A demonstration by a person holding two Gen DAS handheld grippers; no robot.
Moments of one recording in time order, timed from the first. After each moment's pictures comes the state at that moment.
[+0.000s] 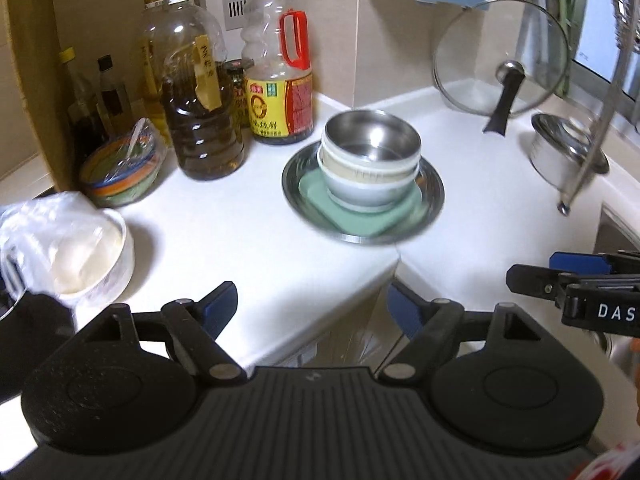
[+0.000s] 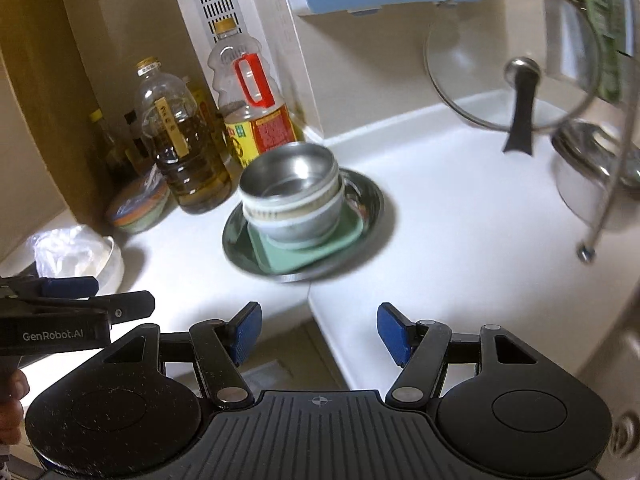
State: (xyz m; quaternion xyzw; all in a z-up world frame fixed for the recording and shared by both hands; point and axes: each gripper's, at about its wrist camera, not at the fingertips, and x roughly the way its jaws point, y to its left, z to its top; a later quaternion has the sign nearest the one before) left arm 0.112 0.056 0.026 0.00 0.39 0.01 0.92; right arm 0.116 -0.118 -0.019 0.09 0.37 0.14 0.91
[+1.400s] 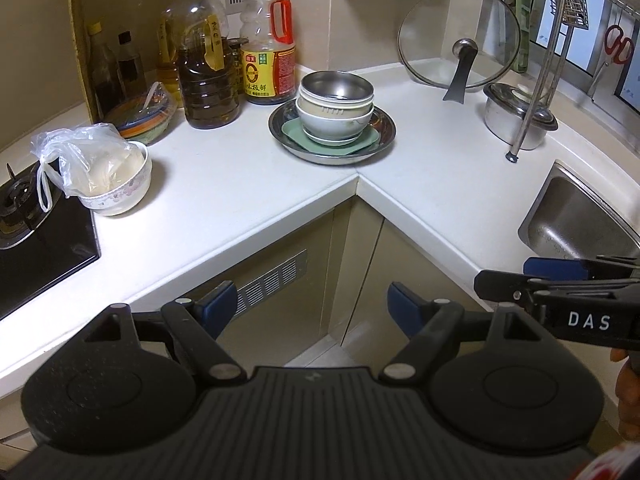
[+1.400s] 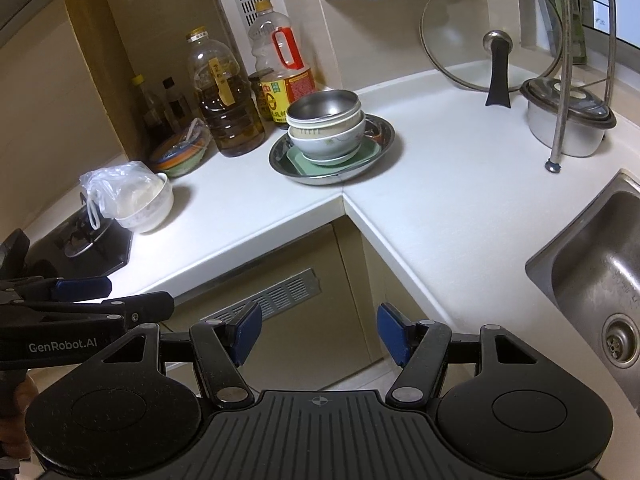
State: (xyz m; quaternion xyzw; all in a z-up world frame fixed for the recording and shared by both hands) left arm -0.019 0.033 0.034 -0.01 0.40 0.00 0.92; right arm -0.019 -0.101 -0.010 0.10 0.39 0.15 0.90
